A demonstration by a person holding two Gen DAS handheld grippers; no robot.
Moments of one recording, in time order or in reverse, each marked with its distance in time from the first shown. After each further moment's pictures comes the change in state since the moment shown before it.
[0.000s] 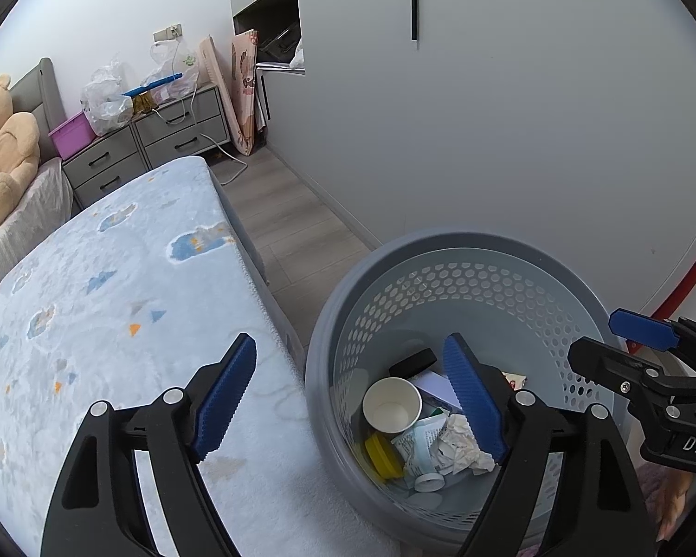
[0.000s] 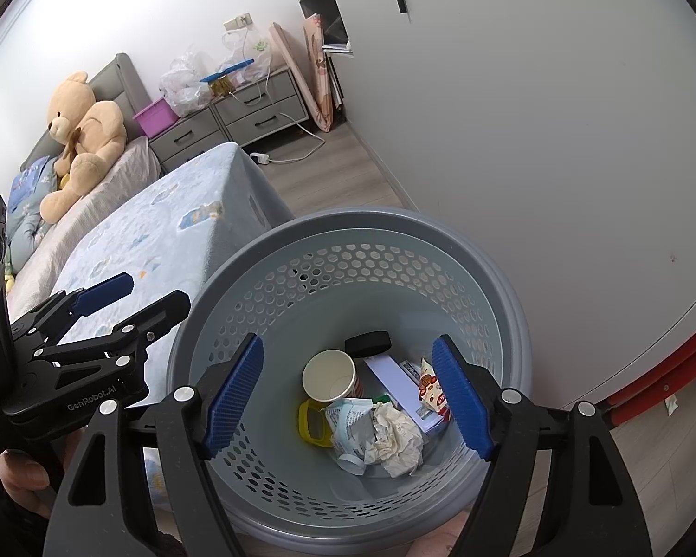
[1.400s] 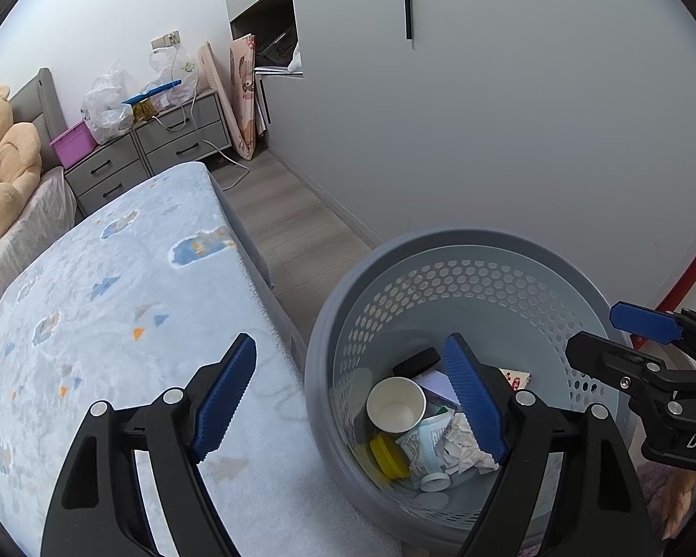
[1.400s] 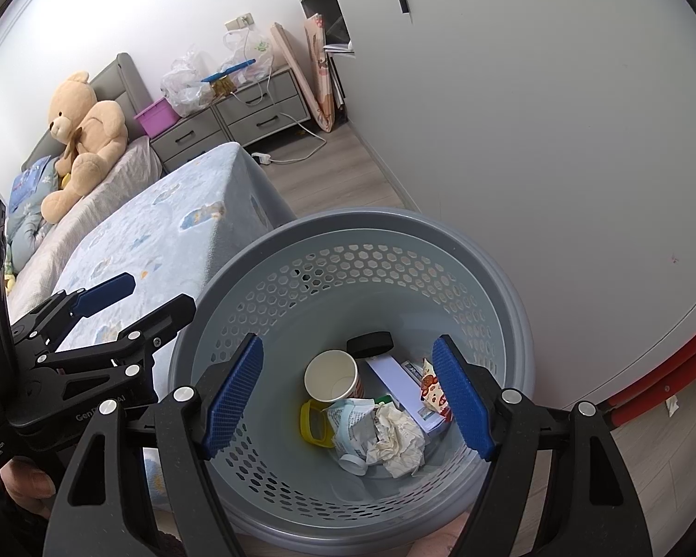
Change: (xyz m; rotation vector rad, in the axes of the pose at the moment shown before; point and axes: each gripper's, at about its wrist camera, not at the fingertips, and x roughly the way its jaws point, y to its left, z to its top) left arm 0.000 -0.005 -0.002 0.026 -0.004 0.018; right arm -0.001 0.001 0.000 -0.001 -0.001 0.000
